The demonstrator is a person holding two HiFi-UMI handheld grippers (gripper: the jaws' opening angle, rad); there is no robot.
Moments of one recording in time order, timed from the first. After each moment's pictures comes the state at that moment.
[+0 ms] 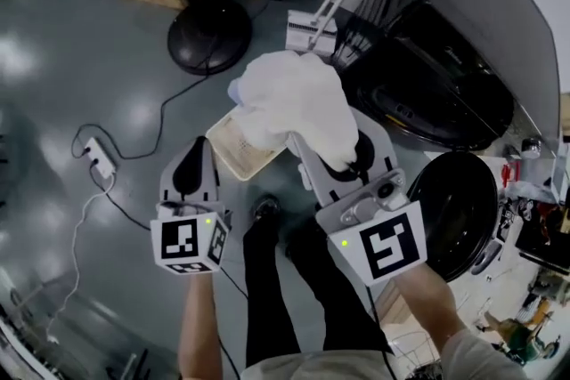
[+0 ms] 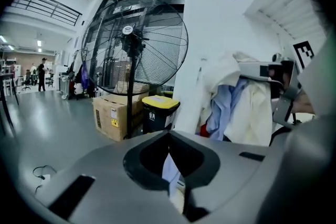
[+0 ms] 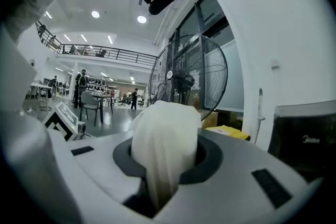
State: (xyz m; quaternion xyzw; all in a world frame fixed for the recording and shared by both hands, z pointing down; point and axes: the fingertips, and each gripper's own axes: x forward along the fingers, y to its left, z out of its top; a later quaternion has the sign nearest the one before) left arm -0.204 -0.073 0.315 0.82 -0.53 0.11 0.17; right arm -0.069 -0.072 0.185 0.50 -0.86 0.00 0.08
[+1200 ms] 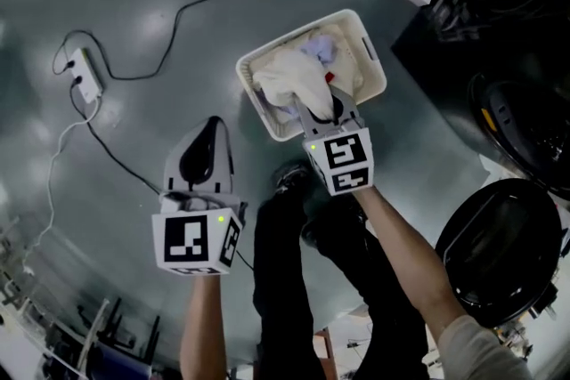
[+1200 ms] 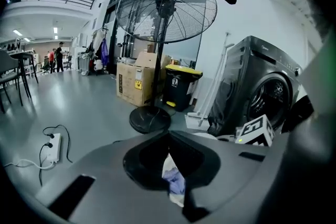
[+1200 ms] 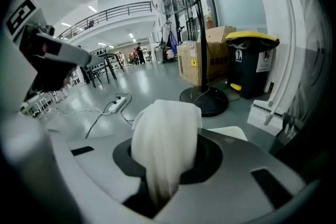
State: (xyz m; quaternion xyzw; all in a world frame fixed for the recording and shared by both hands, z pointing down) left arm -0.309 -0.030 0.585 0.75 -0.58 0.17 0.26; right arm -0.180 -0.063 0.708 0.40 -0.84 0.21 0.28
